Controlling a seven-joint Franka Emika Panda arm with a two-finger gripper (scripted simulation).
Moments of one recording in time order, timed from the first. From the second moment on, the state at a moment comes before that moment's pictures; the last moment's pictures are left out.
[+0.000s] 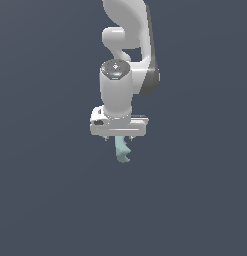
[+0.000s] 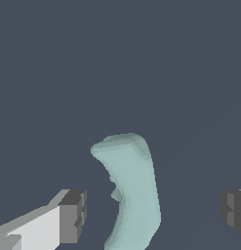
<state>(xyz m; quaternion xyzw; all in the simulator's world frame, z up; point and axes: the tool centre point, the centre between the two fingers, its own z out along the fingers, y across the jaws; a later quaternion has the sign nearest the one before) 0.009 -0.017 0.170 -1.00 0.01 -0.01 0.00</state>
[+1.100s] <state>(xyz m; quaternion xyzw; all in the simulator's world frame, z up) 0.004 -0.014 0.165 -1.00 -0.04 -0.02 -0.01</state>
